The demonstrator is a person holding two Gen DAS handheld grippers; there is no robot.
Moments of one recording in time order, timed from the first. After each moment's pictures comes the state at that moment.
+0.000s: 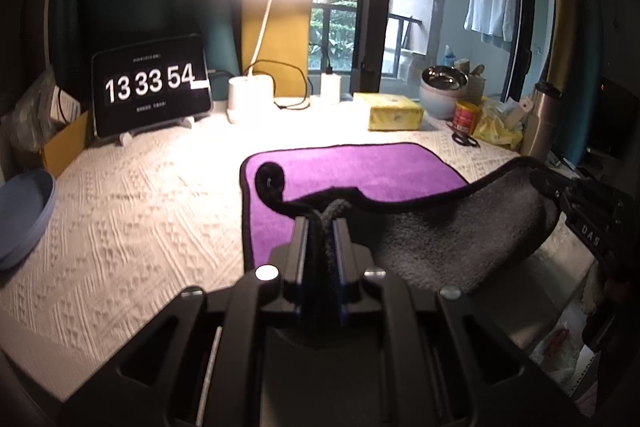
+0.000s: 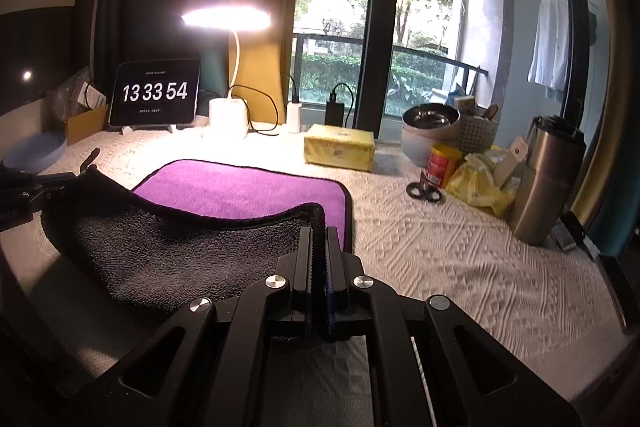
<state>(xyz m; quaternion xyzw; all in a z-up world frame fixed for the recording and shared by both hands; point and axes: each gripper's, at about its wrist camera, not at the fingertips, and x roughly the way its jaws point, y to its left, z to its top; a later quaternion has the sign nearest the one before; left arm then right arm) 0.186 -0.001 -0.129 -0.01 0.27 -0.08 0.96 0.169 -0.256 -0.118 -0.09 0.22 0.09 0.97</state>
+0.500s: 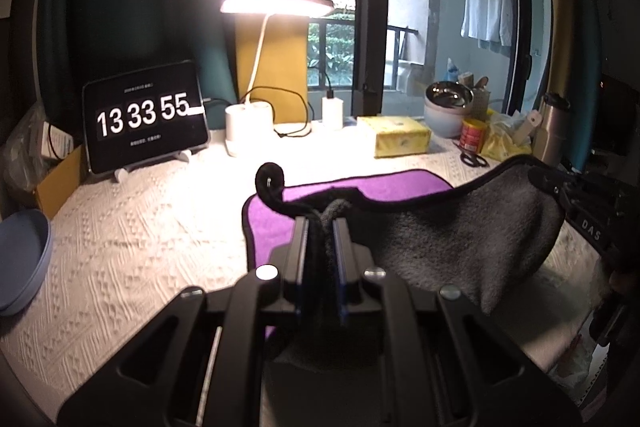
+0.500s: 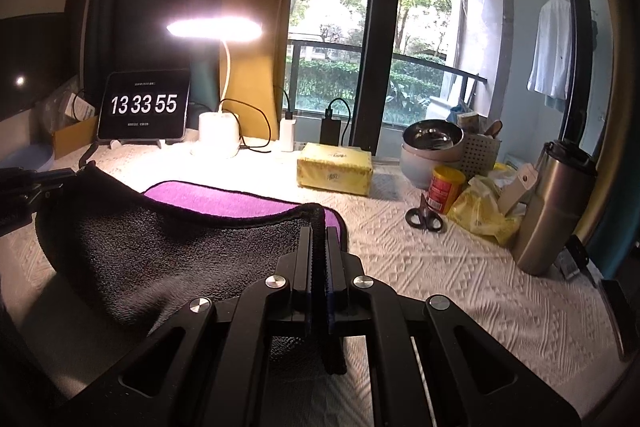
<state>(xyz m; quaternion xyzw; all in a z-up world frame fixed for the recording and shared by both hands) 0.221 0.000 -0.113 0.00 0.25 -0.08 0.97 0.206 -0.252 -0.104 -0.09 0.21 0.08 0.97</state>
